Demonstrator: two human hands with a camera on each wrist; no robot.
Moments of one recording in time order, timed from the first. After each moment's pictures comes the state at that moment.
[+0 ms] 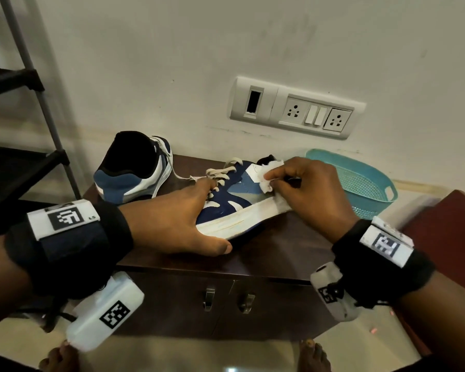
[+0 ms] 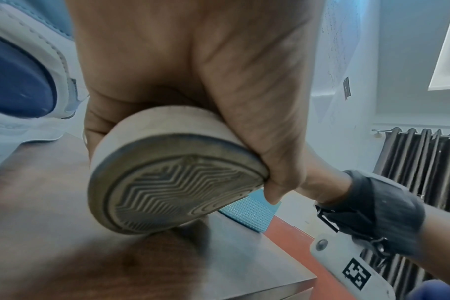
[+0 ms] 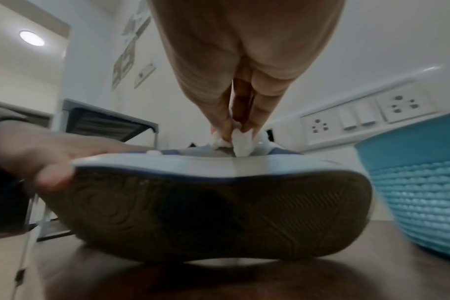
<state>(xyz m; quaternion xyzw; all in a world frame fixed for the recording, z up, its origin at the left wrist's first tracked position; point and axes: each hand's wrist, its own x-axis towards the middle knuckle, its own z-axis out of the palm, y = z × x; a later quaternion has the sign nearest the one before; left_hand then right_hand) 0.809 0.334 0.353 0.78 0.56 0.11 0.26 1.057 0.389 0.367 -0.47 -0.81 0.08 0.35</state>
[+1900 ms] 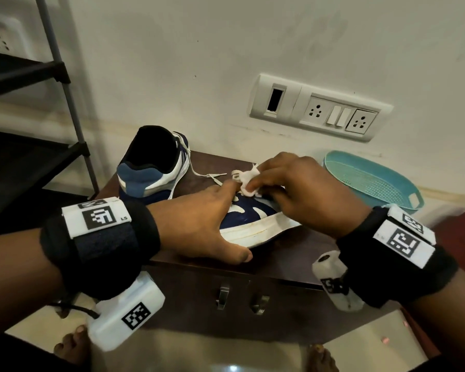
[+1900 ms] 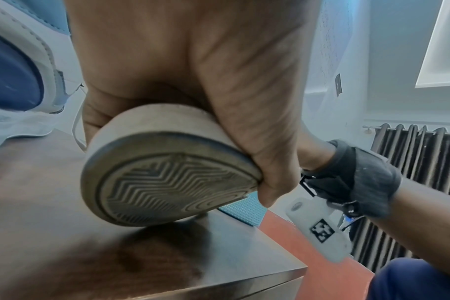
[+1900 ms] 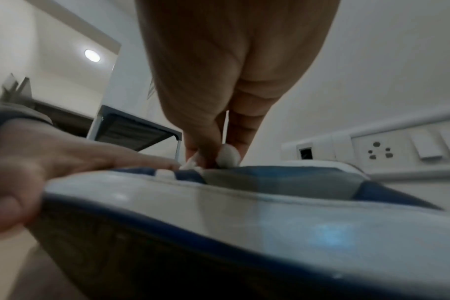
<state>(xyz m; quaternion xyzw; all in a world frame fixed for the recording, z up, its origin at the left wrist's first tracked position) 0.810 0.332 0.345 0.81 0.54 0.10 0.23 1.019 0.389 0.388 -0.31 -0.94 0.00 0.14</state>
